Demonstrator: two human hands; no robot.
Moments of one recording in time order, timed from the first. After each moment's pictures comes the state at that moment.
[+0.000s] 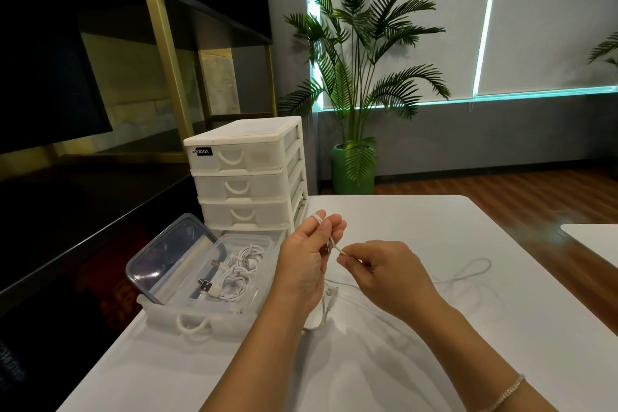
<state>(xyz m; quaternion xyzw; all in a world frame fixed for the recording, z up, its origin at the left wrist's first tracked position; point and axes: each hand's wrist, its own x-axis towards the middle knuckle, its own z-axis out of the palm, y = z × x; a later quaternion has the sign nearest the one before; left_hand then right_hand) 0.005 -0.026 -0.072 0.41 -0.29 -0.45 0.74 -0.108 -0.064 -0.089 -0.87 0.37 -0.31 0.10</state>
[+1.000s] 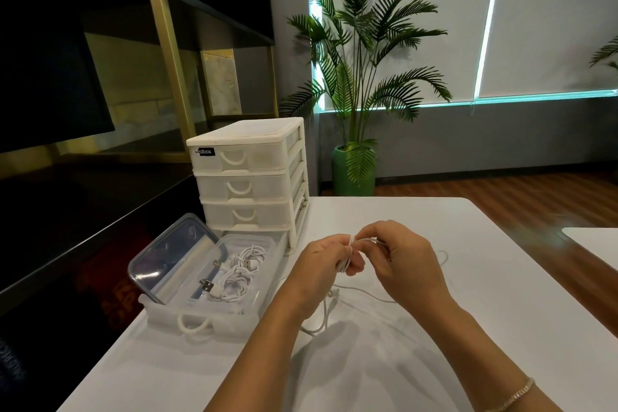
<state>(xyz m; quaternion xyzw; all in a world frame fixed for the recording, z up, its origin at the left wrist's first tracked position) 0.013 -0.024 -0.083 0.56 -0.57 -0.34 0.50 -0.114 -0.075 -0.092 -0.81 0.35 -0.47 0.08</state>
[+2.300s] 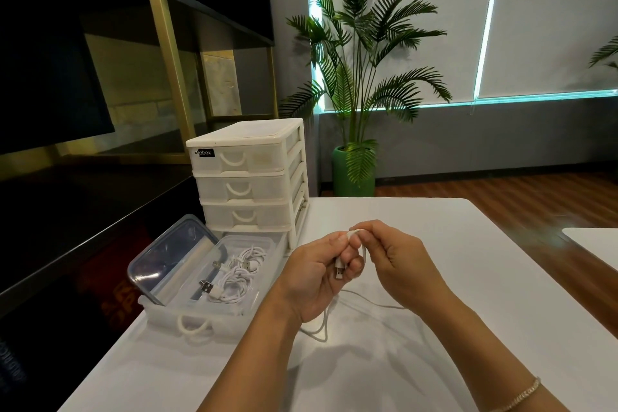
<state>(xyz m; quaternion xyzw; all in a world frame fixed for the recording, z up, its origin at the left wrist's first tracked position) 0.015 -0.020 -0.079 0.34 -0.42 -0.58 0.61 -0.116 -0.075 -0.084 -0.83 0.34 -0.40 0.19</state>
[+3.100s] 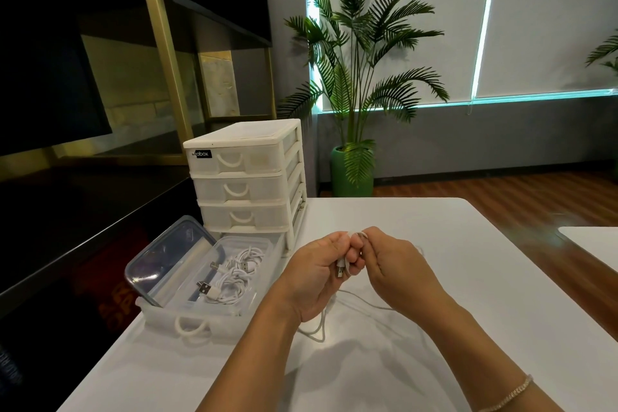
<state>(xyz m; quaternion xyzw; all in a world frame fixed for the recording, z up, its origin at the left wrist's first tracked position) 0.011 -0.022 -0.079 0.39 -0.44 -0.55 0.60 -0.115 -0.068 -0.081 -0.86 0.40 -0.29 0.12</state>
